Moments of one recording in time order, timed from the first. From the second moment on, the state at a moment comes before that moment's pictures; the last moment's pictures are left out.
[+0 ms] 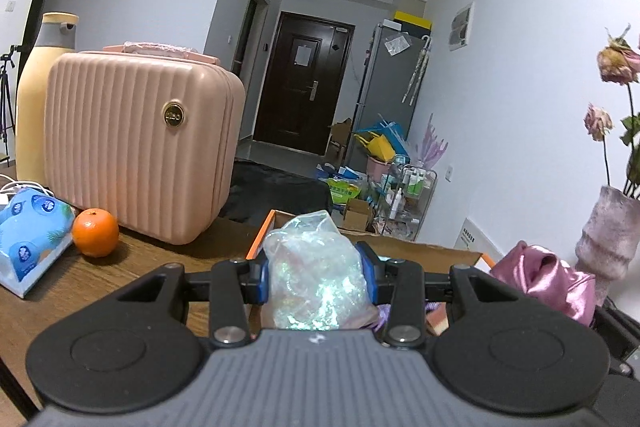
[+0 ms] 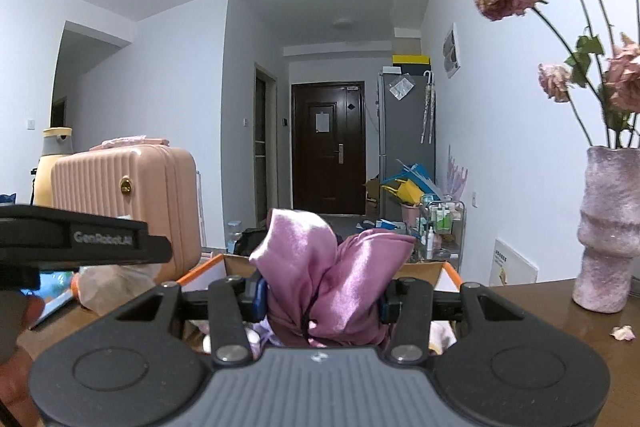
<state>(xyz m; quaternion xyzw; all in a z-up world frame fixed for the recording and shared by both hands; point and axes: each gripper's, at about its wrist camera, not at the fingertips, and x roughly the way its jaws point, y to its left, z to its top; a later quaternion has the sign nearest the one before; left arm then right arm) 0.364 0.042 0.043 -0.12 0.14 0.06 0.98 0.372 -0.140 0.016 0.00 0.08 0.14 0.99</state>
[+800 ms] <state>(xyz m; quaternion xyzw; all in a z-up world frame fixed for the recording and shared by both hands) 0.454 0.043 0.028 -0.08 0.14 0.06 0.99 0.468 -0.094 -0.002 -0.04 0.09 0.13 0.99</state>
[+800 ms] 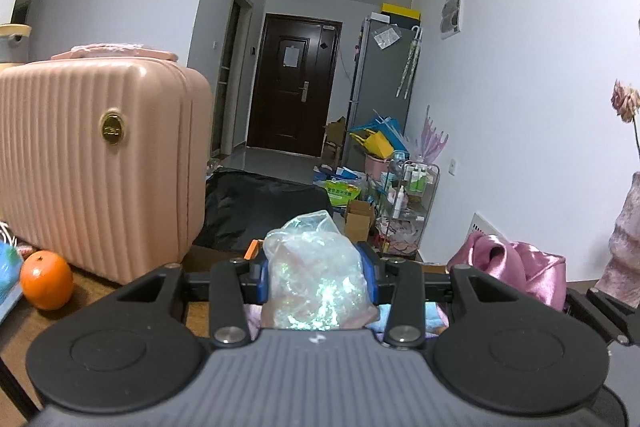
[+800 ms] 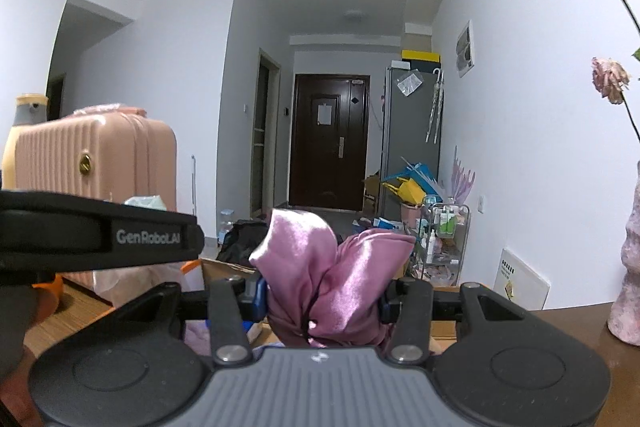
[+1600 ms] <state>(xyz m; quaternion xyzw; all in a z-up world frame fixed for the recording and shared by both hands) 0.471 0.048 0.020 -0.08 0.15 0.06 0.98 0.488 -0.098 -0.008 -0.06 0.11 0.10 0.99</state>
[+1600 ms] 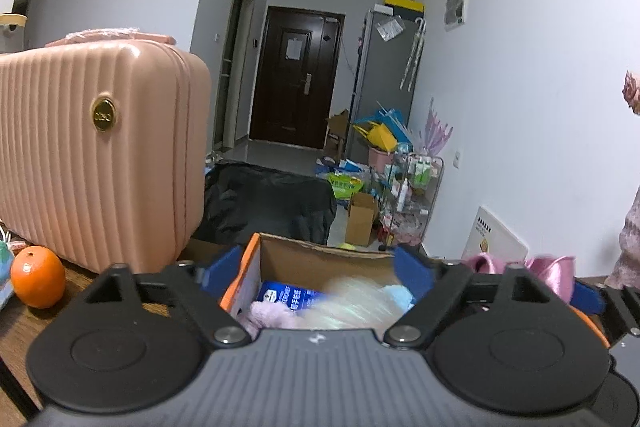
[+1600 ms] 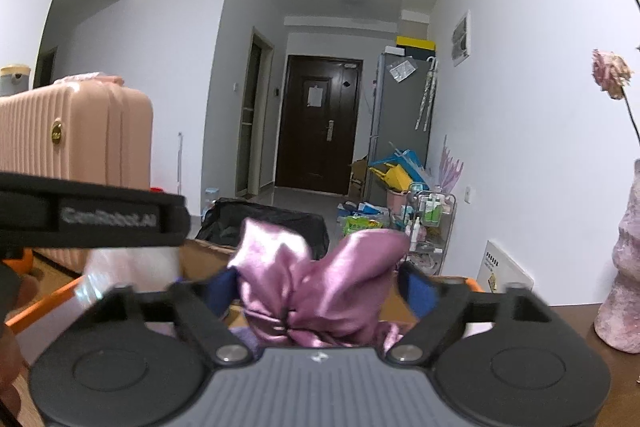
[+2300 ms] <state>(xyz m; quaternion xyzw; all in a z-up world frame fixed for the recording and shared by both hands) 0.453 0.050 0.025 -0.09 0.14 0.10 0.98 0.463 -0.139 -0.006 -0.03 0.08 0.09 0.99</state>
